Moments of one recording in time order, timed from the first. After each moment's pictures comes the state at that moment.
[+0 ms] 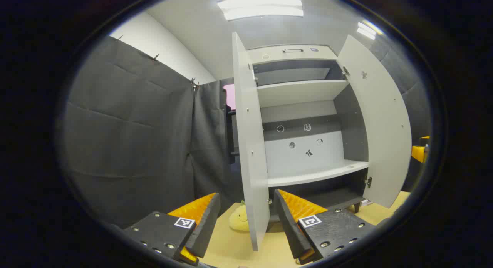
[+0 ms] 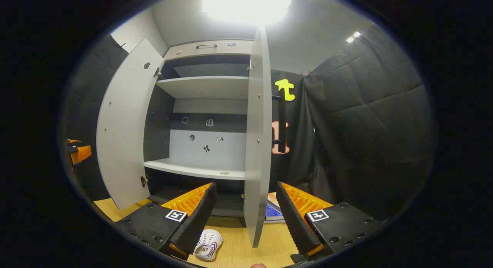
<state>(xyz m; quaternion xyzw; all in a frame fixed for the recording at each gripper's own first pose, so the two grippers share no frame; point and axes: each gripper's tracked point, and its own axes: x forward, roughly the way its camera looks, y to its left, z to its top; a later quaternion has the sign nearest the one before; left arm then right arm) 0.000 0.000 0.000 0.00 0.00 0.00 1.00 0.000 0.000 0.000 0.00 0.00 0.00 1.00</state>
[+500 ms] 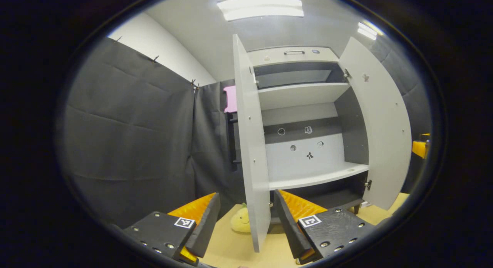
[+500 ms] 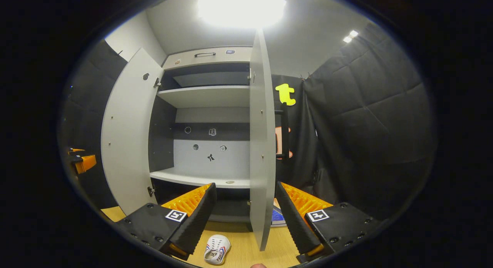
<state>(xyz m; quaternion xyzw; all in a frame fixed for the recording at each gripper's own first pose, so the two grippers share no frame) 0.002 0.003 0.019 0.01 -0.01 0.00 1.00 -0.004 0.005 0.025 0.02 -0.02 0.00 1.00</state>
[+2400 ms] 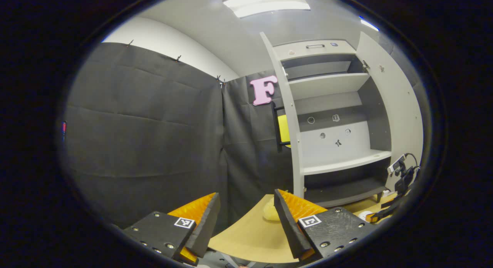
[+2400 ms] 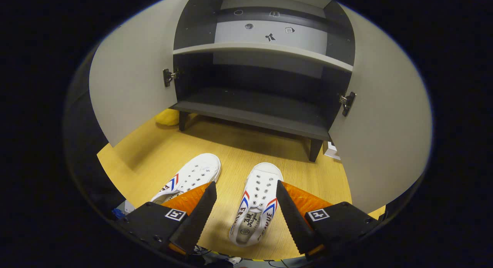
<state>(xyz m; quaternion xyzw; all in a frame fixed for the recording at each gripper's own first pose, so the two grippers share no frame) -0.059 0.088 -0.007 0.03 0.03 0.11 0.99 0.062 0.161 -0.279 -0.08 0.37 0.16 0.91</state>
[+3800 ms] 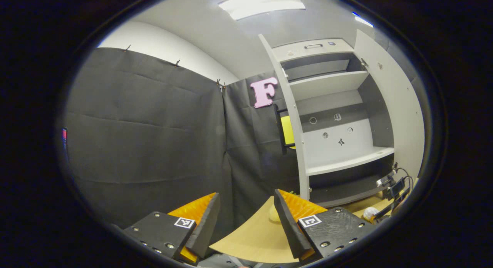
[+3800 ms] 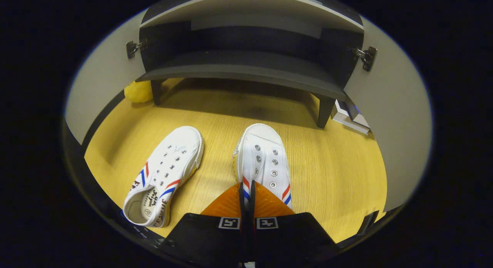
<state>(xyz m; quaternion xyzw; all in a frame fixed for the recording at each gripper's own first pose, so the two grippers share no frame) -0.053 0.094 0.001 0.05 0.02 0.11 0.99 0.073 0.157 -0.334 -0.04 0.48 0.11 0.87</state>
